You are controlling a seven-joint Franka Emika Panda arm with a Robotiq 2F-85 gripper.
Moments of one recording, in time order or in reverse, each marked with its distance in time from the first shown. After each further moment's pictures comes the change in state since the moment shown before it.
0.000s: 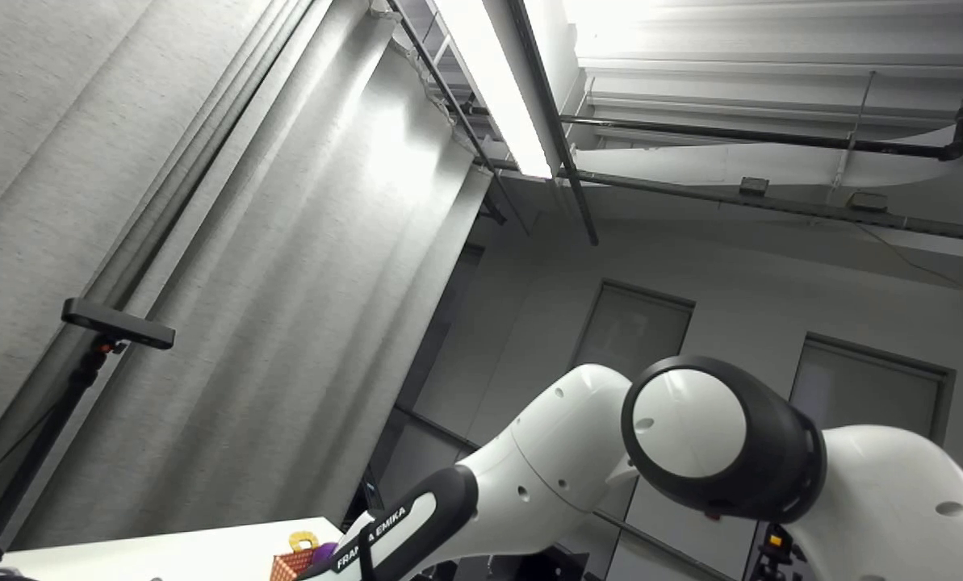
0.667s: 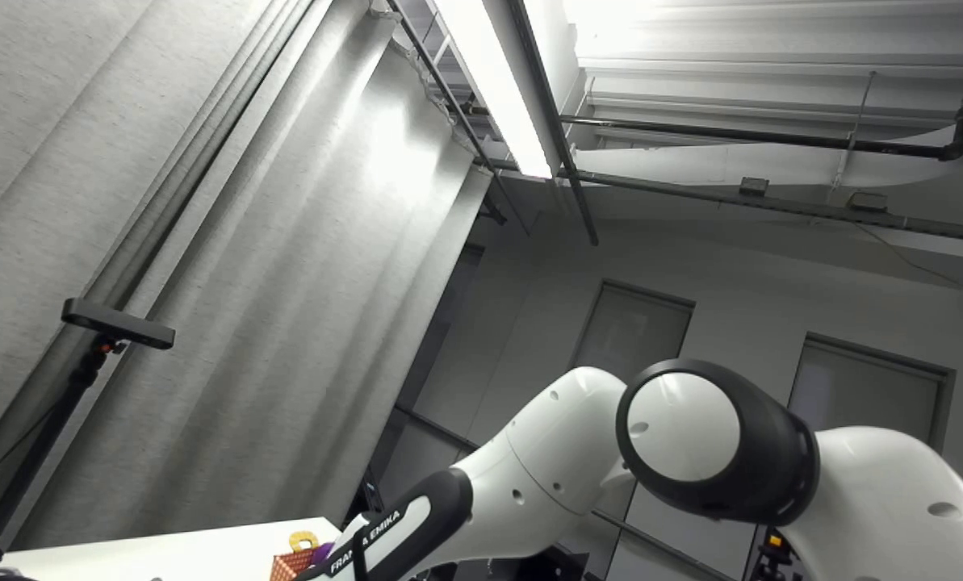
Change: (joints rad) arm 0.000 0.015 0.008 0.014 -0.003 0.000 0.000
